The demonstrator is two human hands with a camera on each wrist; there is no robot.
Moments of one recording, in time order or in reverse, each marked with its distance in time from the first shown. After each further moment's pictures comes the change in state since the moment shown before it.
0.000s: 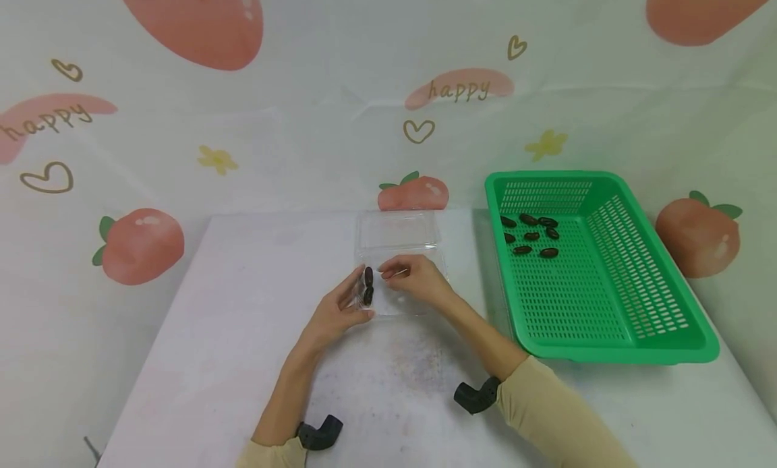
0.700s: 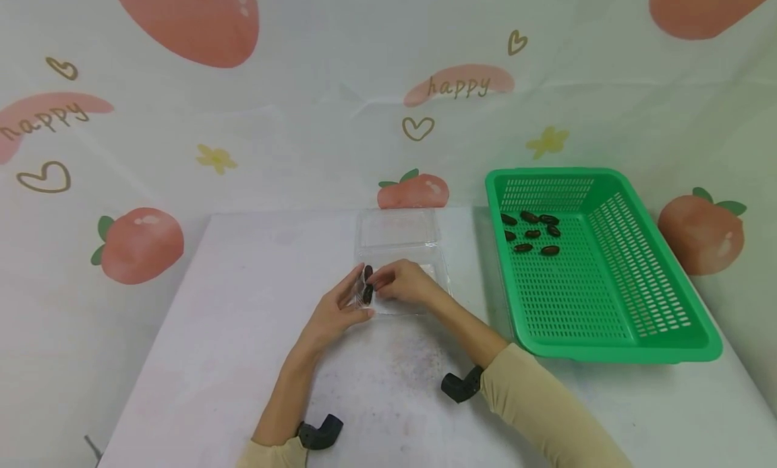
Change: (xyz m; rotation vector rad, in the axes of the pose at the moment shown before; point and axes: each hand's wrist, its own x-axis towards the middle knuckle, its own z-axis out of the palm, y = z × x) left_hand -0.002 0.001 0.001 -0.049 -0.015 -0.003; right_hand 0.020 0.007 0.016 -0.159 -0.159 0.065
